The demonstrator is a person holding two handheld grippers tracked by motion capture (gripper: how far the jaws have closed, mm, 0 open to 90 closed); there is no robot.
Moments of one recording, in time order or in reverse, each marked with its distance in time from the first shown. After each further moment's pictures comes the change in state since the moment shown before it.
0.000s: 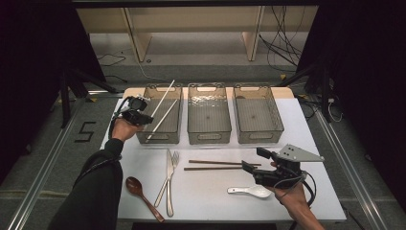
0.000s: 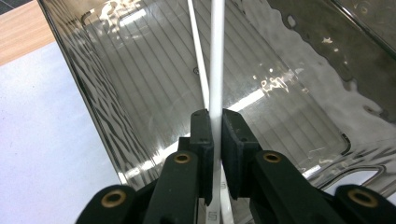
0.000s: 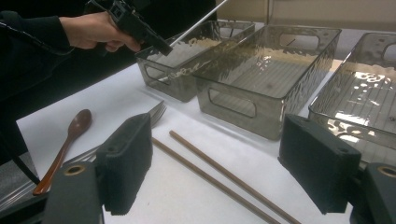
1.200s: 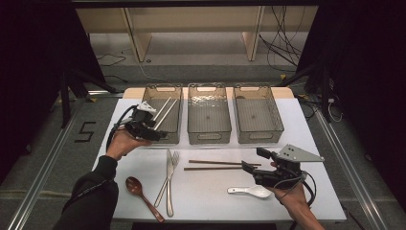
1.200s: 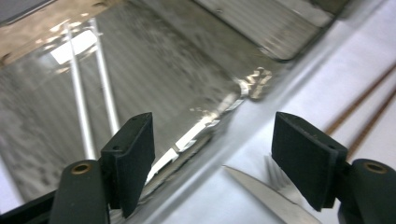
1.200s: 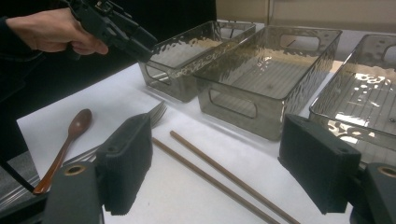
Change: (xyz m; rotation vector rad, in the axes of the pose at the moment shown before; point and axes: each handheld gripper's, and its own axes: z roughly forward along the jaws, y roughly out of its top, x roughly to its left) left arm -0.062 -0.017 -0.049 -0.094 -0.171 0.156; right arm 0.001 0.000 0.000 -0.002 0.001 -0.006
